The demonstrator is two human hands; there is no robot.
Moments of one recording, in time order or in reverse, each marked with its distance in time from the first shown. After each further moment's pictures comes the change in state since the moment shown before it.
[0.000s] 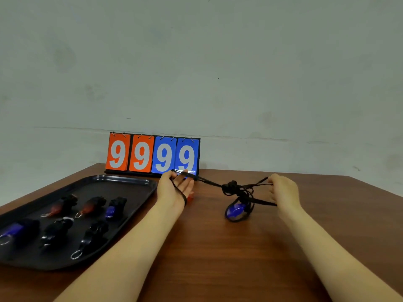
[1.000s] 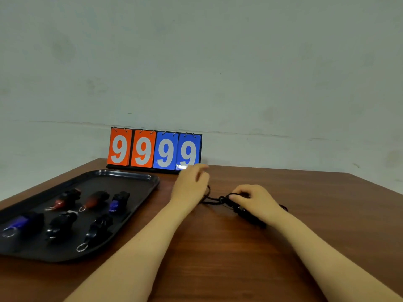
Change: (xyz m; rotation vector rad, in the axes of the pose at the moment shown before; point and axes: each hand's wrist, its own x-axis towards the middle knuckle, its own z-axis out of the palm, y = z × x) left_hand 0.011 -0.017 -0.007 1.421 -0.276 0.728; right_hand -0.023 0.017 0.023 -0.689 -0.579 -0.461
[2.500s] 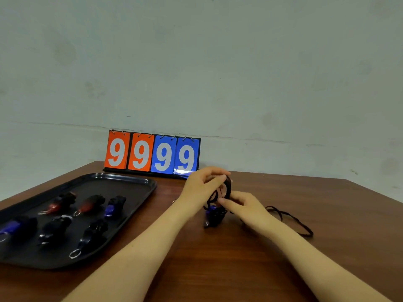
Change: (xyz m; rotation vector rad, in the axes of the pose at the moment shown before) left_hand -0.015 0.044 -0.008 -0.507 -0.156 0.047; right_hand -0.005 -0.015 0.013 0.304 -0.092 -0.047
